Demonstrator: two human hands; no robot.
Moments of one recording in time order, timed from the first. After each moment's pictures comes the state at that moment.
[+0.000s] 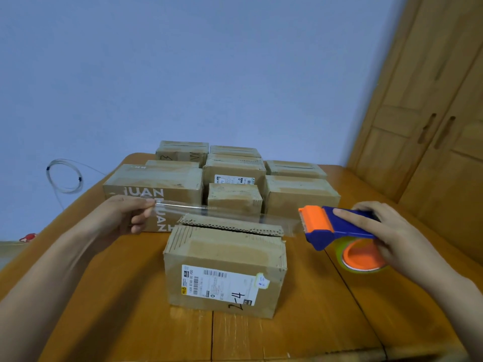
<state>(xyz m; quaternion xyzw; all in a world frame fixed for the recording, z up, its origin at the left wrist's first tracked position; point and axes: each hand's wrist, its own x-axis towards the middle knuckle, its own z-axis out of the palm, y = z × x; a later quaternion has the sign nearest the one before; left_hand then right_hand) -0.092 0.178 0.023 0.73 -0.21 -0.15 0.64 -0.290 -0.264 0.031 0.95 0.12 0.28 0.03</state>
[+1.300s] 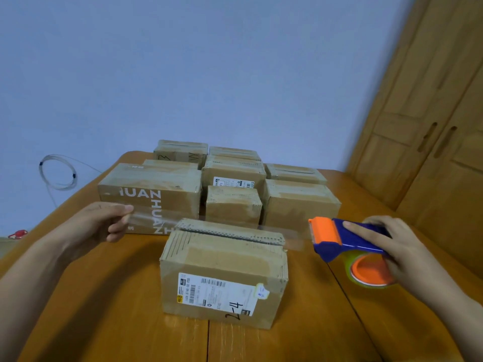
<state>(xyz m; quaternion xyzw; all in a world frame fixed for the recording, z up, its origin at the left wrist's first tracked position) -0.070 0.205 0.002 0.71 -0.22 -0.14 0.65 -0.297 -0.269 0.024 0.96 0.09 0.26 0.01</state>
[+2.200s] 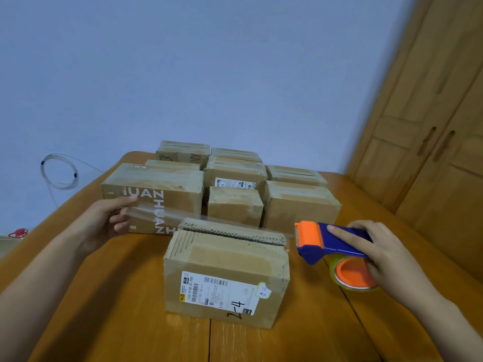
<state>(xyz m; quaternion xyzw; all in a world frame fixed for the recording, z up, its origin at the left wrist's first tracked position) -0.052 0.198 -0.009 0.67 -0.12 -0.12 0.72 -0.286 -0.248 0.013 0.95 0.08 0.30 0.07</state>
